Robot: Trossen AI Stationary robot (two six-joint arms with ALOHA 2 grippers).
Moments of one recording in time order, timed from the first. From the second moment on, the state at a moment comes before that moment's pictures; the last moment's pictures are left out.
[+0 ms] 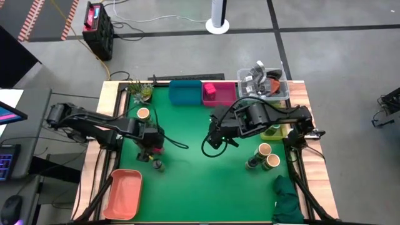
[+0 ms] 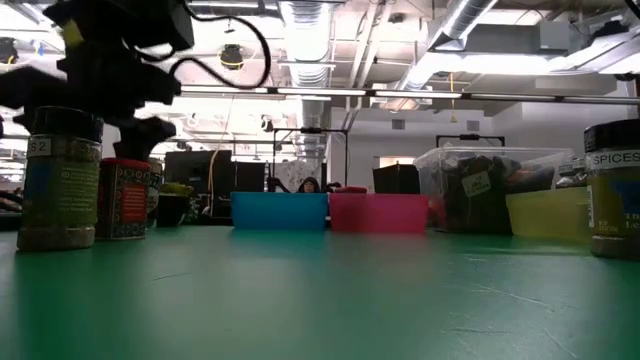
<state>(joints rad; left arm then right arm) -0.07 1.23 0.74 -0.81 -0.01 0.16 0.24 1.91 2.33 -1.56 0.52 0.81</state>
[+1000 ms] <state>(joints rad) 0.04 1.52 1.02 -0.66 0.00 0.21 0.32 1.86 2.30 -1.30 0.43 0.73</state>
